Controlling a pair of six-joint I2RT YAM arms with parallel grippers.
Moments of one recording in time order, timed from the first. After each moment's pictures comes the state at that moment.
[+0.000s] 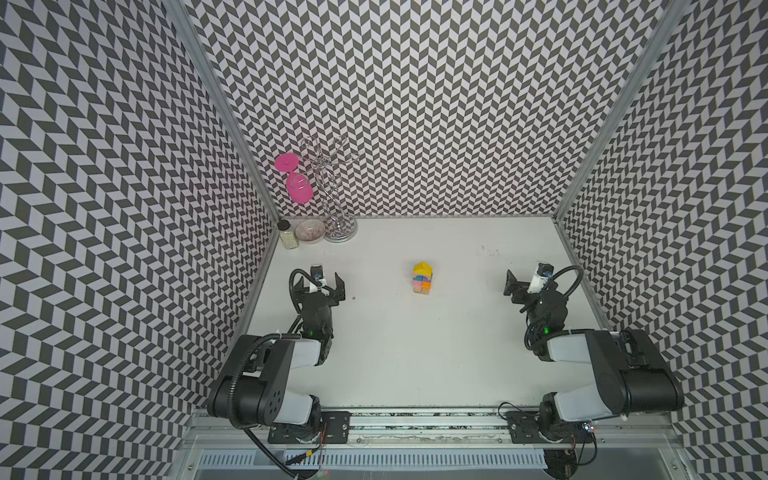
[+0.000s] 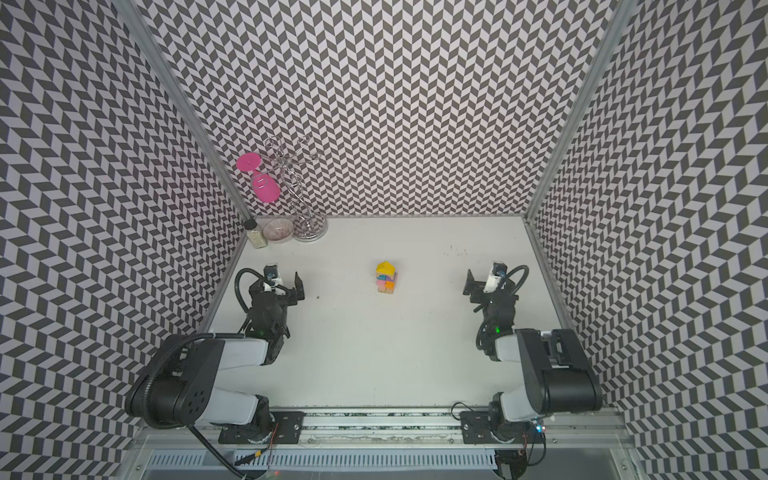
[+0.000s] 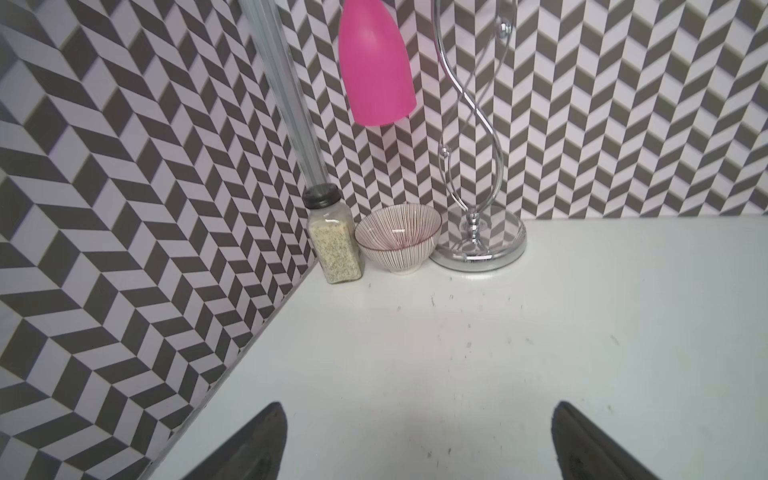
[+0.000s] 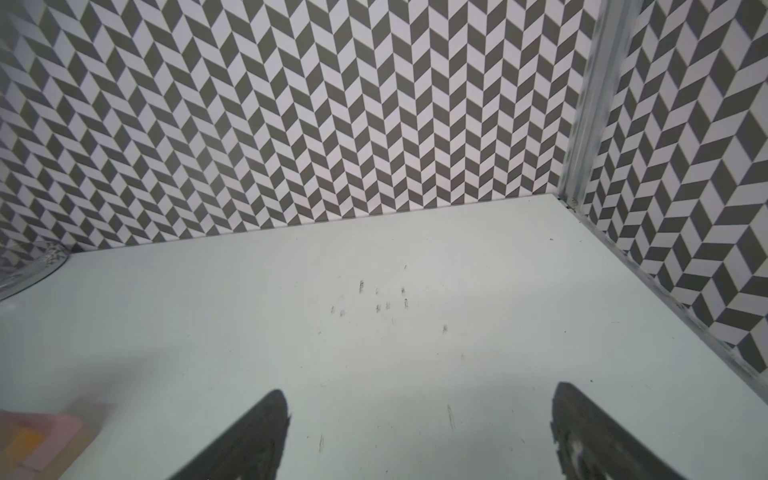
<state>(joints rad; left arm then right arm) -0.12 1.45 0.25 1.11 -0.35 0.06 0.02 1.52 0.27 1.13 0.07 0.11</state>
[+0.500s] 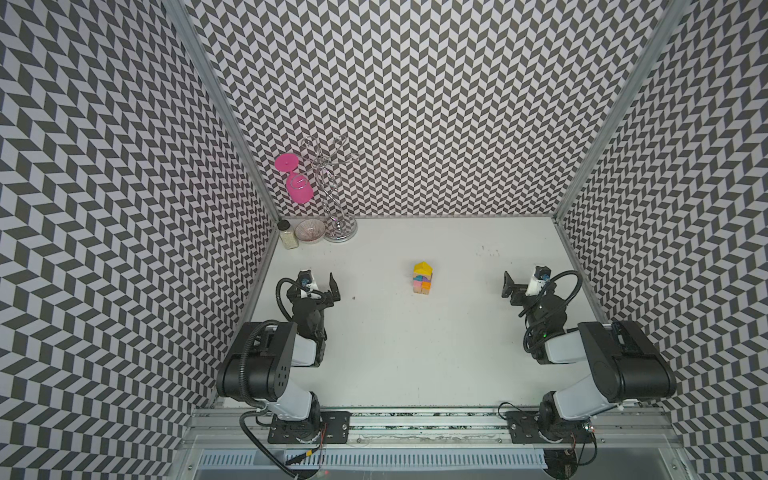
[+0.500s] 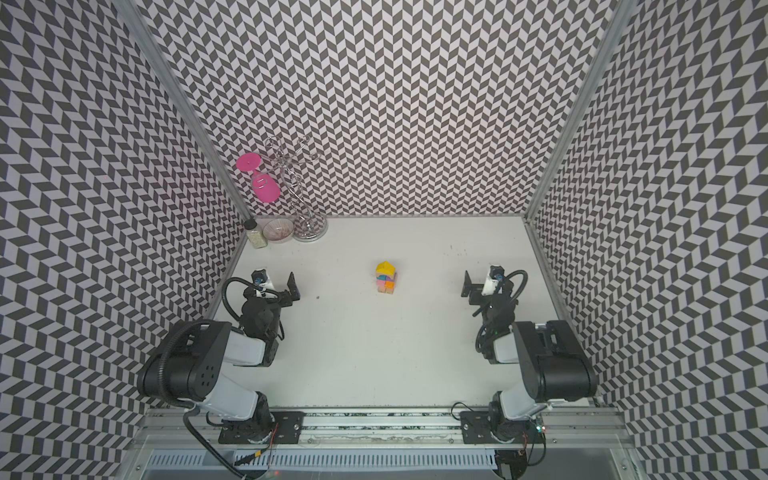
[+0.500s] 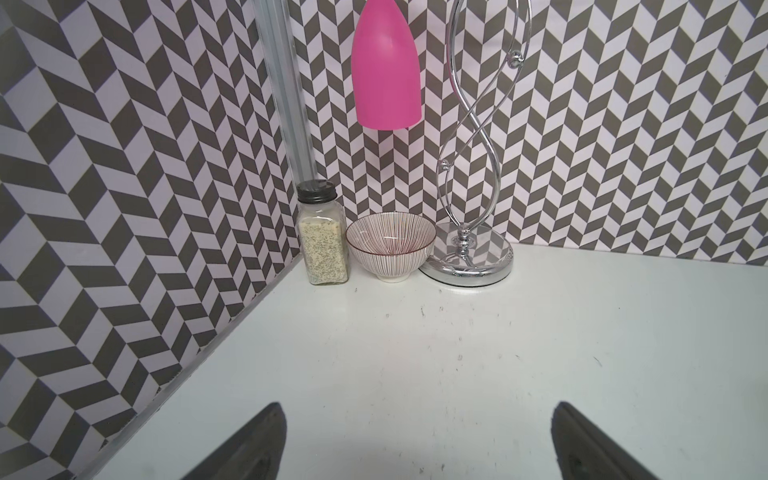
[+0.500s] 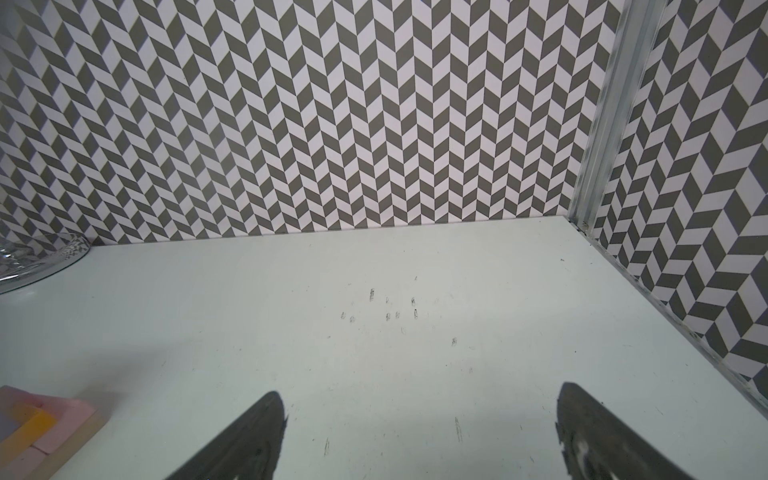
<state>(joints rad) -0.03 1.56 0.23 1.25 -0.20 -0.02 0.02 1.55 0.25 1.21 0.03 0.07</state>
